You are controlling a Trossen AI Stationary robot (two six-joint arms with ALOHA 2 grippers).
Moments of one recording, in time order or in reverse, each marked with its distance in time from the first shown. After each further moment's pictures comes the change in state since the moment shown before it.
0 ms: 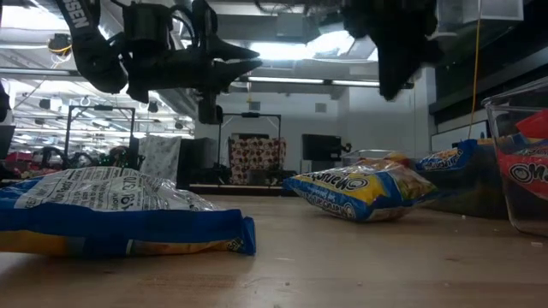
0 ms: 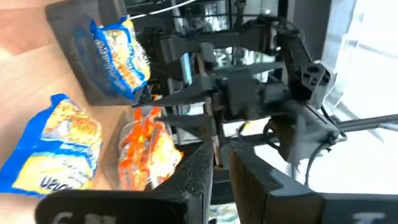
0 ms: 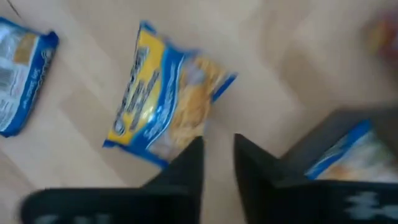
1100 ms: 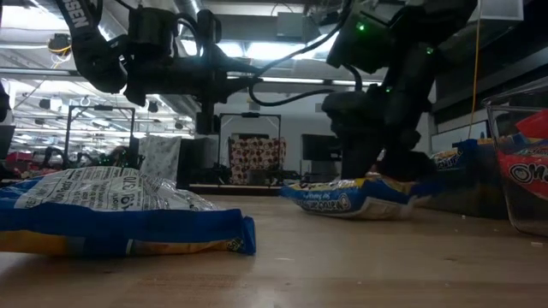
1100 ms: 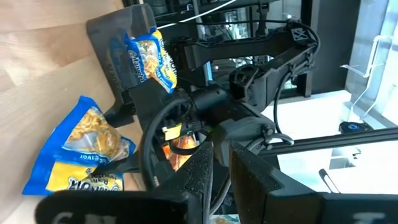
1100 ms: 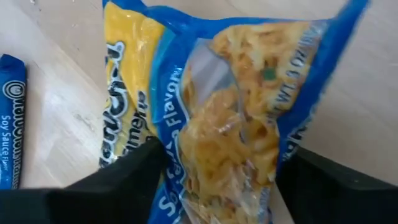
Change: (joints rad) left arm -0.007 0.001 -0.001 -0.102 -0.050 0.082; right arm -0.086 0.145 -0.467 0.814 -0.220 0.135
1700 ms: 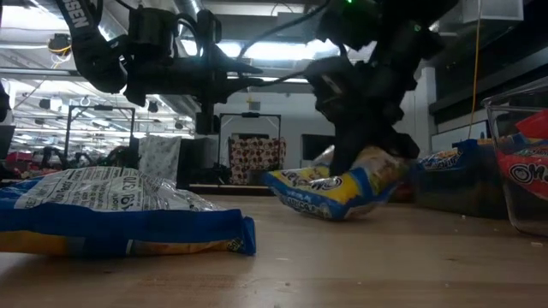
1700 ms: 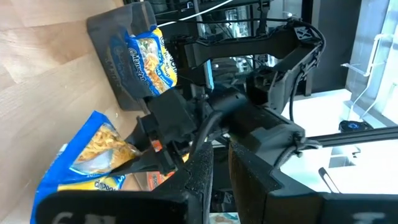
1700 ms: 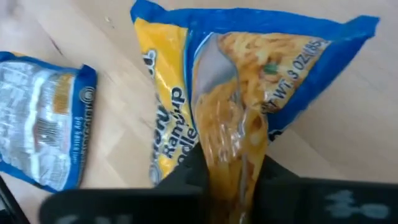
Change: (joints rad) left arm 0.002 0.000 0.000 -0.003 0.010 -0.002; right arm 0.001 -0.012 0.105 -0.036 -0.020 0.003
